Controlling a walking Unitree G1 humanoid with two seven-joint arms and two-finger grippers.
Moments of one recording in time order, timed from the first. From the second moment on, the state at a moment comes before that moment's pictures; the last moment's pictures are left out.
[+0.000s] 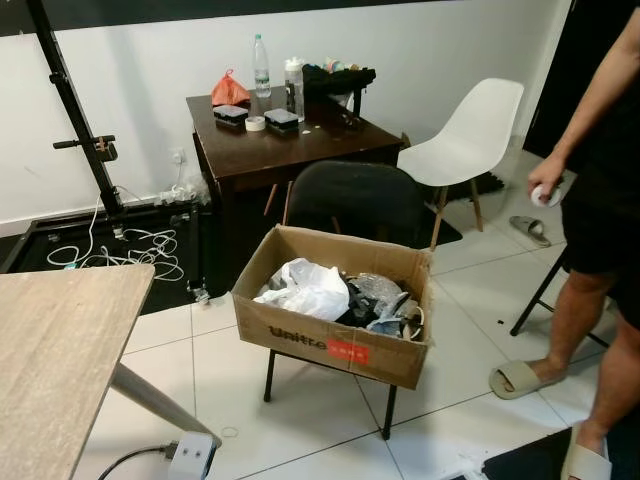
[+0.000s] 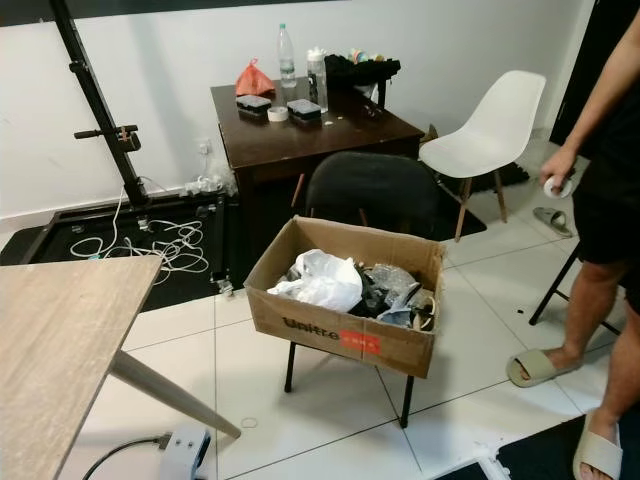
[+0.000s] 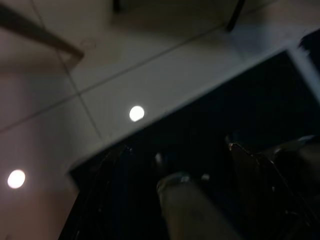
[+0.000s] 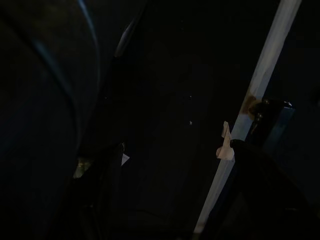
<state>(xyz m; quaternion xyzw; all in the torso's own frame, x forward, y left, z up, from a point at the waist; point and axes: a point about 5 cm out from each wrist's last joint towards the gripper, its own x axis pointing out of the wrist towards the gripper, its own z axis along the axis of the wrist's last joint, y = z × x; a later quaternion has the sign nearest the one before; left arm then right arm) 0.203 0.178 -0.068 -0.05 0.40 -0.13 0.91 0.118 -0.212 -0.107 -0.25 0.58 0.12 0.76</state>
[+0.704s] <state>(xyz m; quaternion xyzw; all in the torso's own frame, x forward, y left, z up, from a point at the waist) 0.131 0.200 -0.101 -0.01 0.52 -0.08 0.85 0.119 -0.210 -0.107 -0.25 0.58 0.11 0.77</state>
